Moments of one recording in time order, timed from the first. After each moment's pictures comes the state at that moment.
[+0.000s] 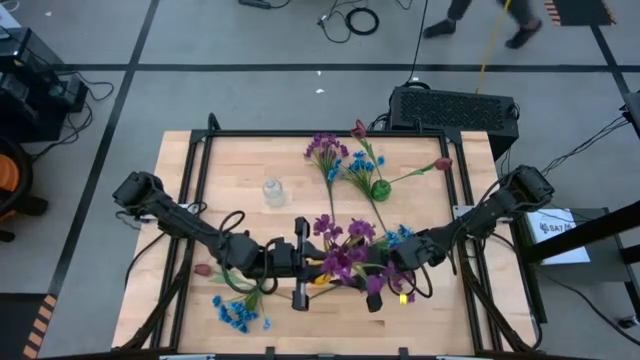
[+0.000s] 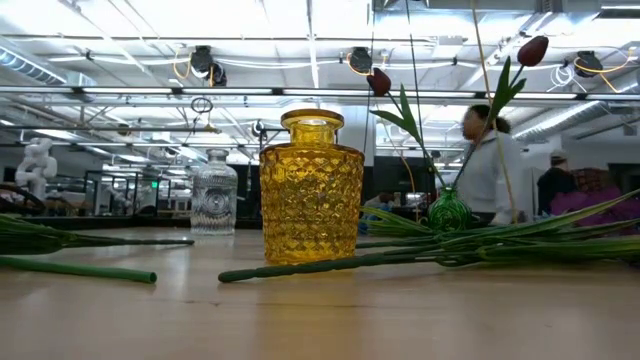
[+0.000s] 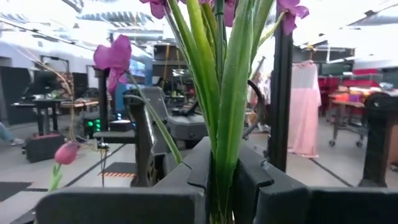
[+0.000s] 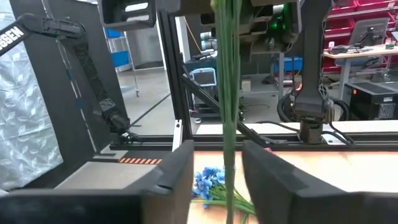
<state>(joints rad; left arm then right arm) -0.48 1.65 1.20 0.78 -0.44 0.13 0.48 1.53 0.86 0.71 0.26 0.16</state>
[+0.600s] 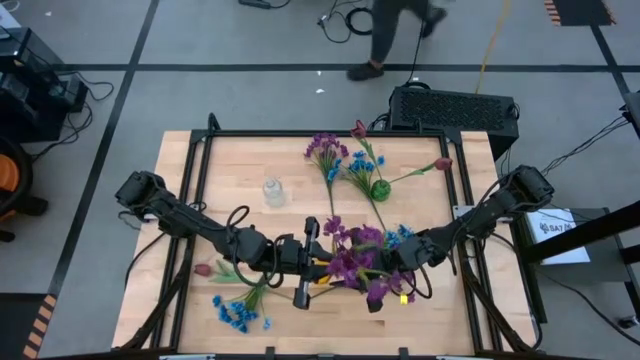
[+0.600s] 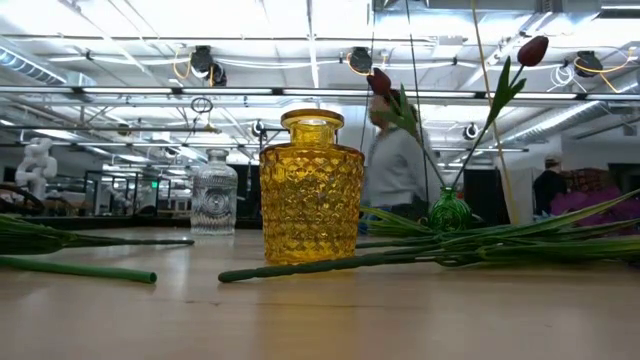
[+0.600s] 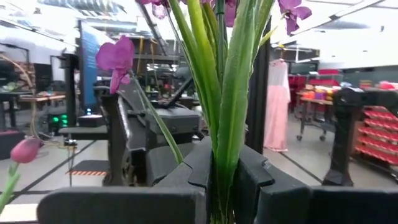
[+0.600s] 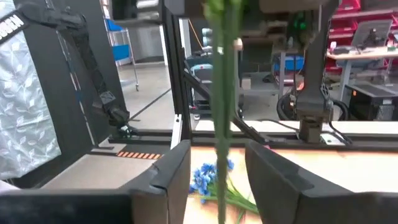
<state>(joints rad) -0.44 1.66 1.20 0.75 -0.28 0.06 0.48 1.53 0.86 0.68 0.25 0.14</state>
